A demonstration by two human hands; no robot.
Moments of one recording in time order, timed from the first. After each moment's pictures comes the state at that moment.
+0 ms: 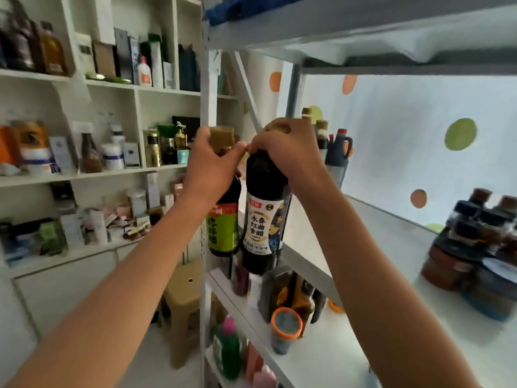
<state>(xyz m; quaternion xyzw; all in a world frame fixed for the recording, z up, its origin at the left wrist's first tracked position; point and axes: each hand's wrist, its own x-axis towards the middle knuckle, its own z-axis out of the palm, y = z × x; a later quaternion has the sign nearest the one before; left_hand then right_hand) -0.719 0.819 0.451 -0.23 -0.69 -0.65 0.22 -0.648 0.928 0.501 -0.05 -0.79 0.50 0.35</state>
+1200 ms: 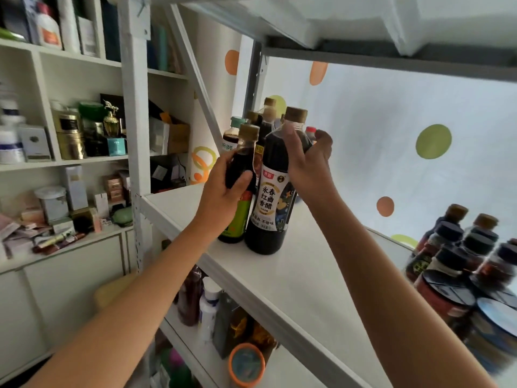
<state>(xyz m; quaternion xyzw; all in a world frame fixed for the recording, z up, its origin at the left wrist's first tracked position) -0.815 0.957 0.394 -0.40 -0.60 -0.69 0.08 -0.743 1.081 0.463 -0.19 -0.79 0.42 0.40</state>
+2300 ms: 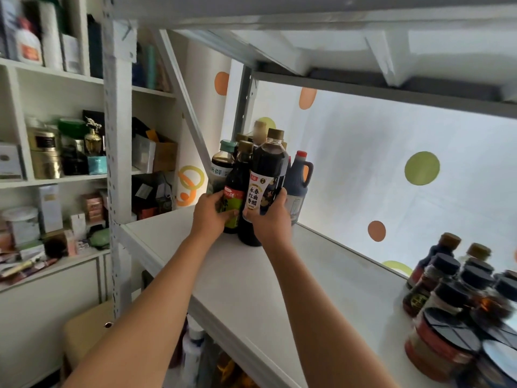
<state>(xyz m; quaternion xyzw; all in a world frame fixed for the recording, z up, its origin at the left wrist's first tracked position) -0.927 1.021 0.352 -0.29 -0.76 -0.58 0.08 -0.818 1.114 0.385 -0.27 -0.81 0.36 0.37</state>
